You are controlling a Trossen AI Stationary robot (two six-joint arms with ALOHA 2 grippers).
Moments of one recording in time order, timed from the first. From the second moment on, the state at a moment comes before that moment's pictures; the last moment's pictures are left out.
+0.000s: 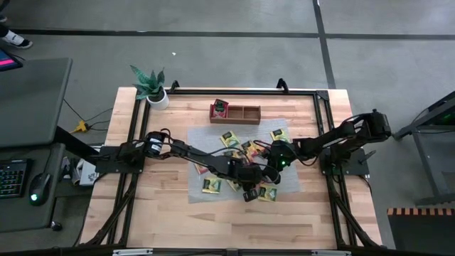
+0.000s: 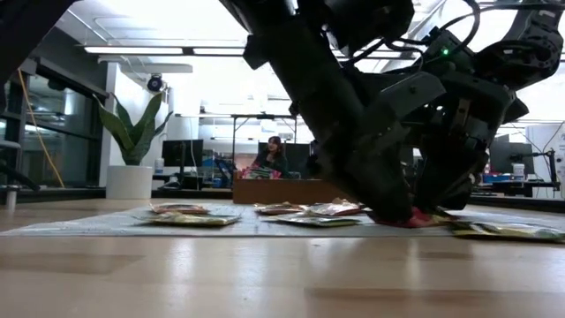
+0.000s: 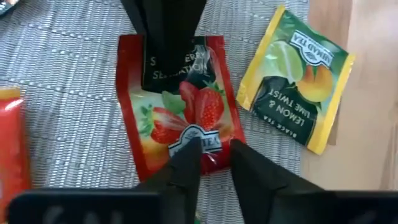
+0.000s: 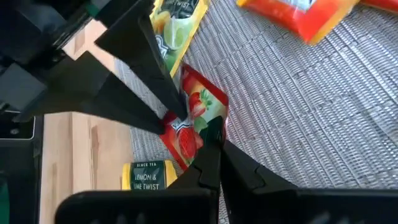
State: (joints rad) left arm -0.19 2.28 1.70 -0.39 -0.07 -0.47; right arm 0.01 1.53 0.40 0.35 -0.35 0.62
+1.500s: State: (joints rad) left arm -0.15 1.50 1.22 -0.71 -0.41 -0.66; right arm -0.04 1.09 0.48 -0.10 -0.35 0.45
